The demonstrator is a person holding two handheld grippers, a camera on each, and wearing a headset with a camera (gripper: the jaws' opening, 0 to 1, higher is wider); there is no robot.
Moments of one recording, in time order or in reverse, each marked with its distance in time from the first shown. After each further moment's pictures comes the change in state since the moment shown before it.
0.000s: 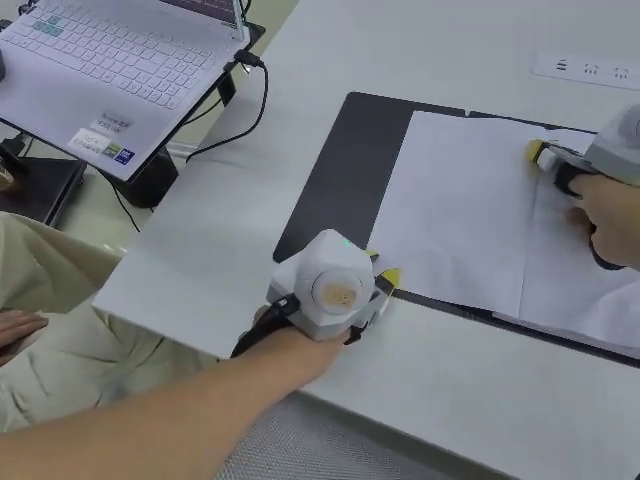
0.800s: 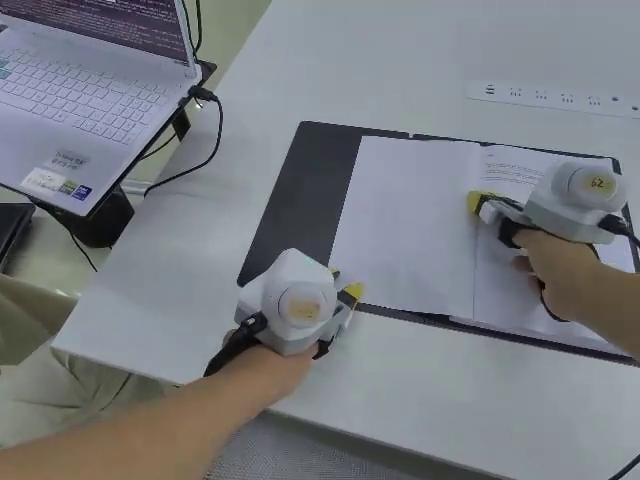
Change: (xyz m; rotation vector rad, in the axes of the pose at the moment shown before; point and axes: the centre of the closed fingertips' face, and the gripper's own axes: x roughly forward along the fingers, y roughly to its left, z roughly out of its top) left arm -0.001 0.000 0.000 0.005 -0.002 0.000; right arm -0.077 0.047 -0.036 -0.030 0.021 0.032
